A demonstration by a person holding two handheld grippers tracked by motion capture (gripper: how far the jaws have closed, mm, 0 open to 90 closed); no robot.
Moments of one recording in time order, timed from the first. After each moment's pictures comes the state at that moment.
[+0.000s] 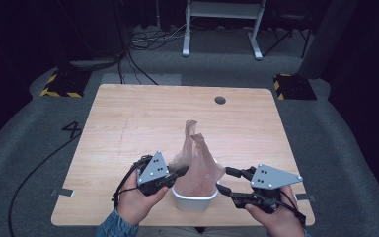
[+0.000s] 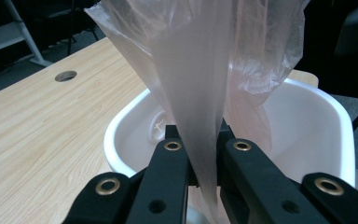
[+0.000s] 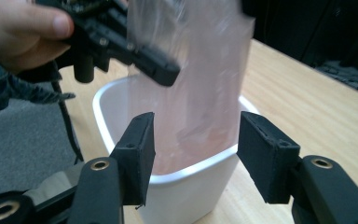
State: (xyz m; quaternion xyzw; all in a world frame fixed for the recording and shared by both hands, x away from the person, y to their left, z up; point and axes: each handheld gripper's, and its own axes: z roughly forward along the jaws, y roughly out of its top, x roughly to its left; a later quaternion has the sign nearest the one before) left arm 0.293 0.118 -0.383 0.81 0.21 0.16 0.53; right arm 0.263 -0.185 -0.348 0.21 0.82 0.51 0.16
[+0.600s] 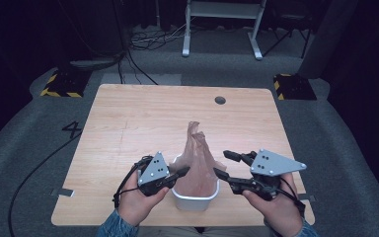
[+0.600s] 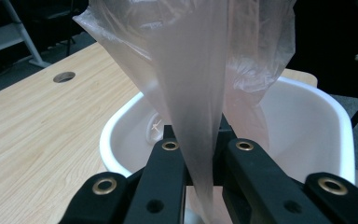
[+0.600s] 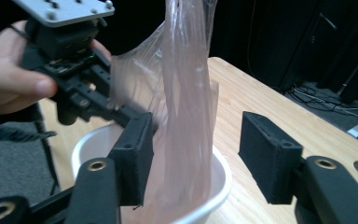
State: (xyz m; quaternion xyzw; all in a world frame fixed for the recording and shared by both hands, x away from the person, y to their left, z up) left arm 0.292 0.115 -0.384 0.81 0.20 0.16 0.53; right arm 0.278 -0.169 -0.316 0.20 0.80 0.53 0.20
